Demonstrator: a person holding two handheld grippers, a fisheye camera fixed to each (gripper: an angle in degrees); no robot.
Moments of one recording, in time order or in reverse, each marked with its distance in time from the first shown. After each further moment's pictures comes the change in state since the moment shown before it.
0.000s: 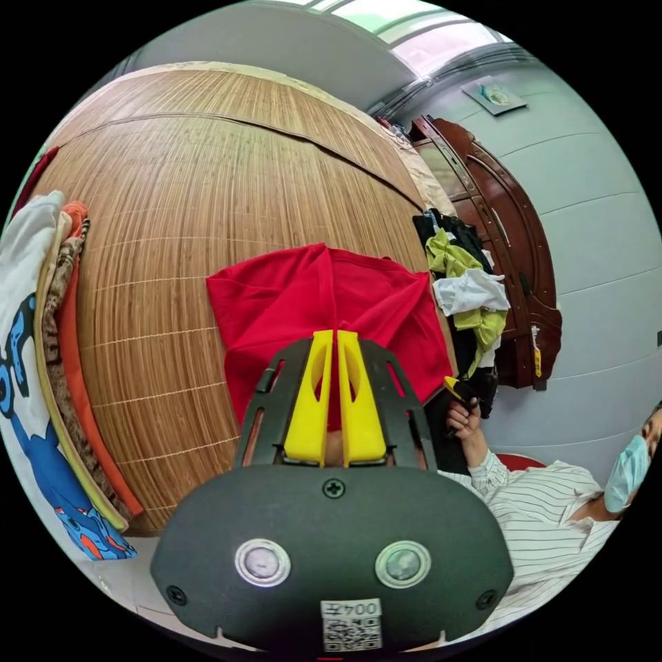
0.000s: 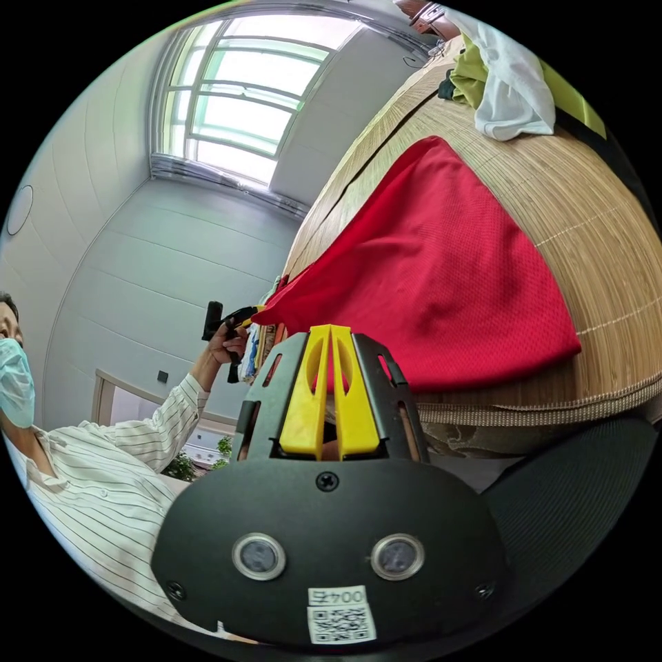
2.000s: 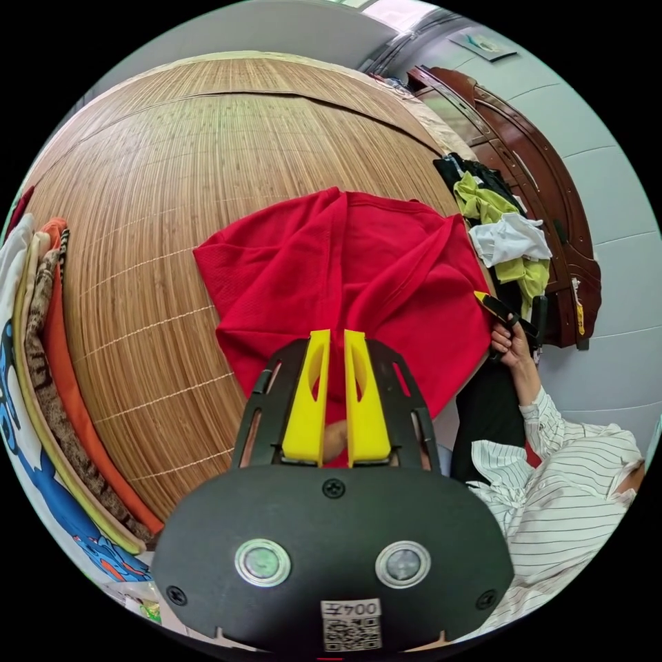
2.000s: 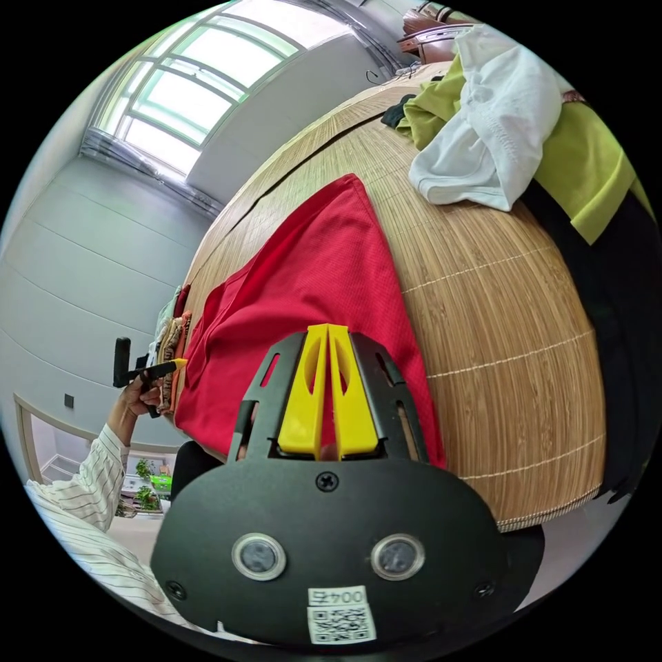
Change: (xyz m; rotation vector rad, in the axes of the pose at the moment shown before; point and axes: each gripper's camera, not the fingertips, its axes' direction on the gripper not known) left arm -0.067 0.004 0.034 -0.147 -0.147 0.114; right arm 0.043 -0.089 0.037 0.010 0.461 0.021
